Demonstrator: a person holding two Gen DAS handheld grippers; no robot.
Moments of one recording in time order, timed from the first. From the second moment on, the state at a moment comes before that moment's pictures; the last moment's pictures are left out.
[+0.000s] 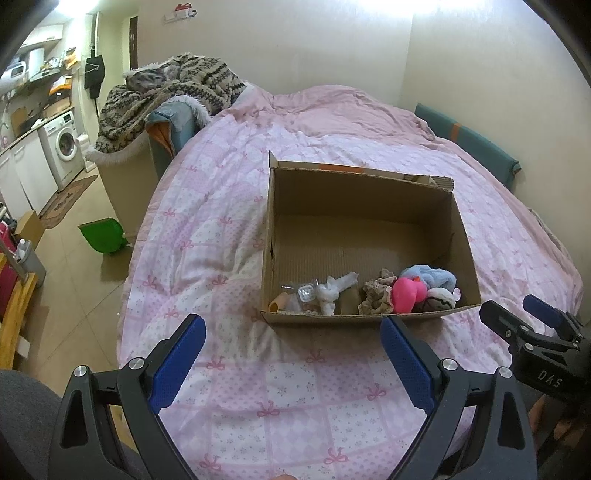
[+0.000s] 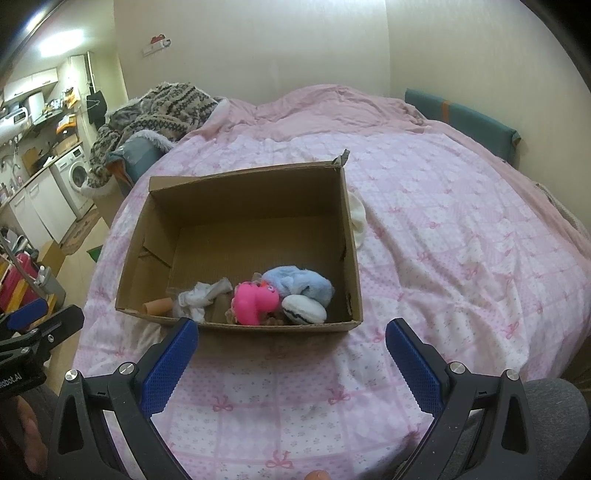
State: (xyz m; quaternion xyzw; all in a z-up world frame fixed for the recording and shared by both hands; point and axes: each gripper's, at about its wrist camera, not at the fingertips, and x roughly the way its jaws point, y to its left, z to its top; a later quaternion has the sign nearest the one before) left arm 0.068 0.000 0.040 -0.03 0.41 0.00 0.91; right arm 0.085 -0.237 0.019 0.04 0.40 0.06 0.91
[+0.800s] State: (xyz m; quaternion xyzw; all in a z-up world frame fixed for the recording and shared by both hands) left arm 0.067 0.001 0.039 -0.03 0.41 0.00 0.91; right arm 0.085 -0.235 0.019 0.03 0.40 0.06 0.91
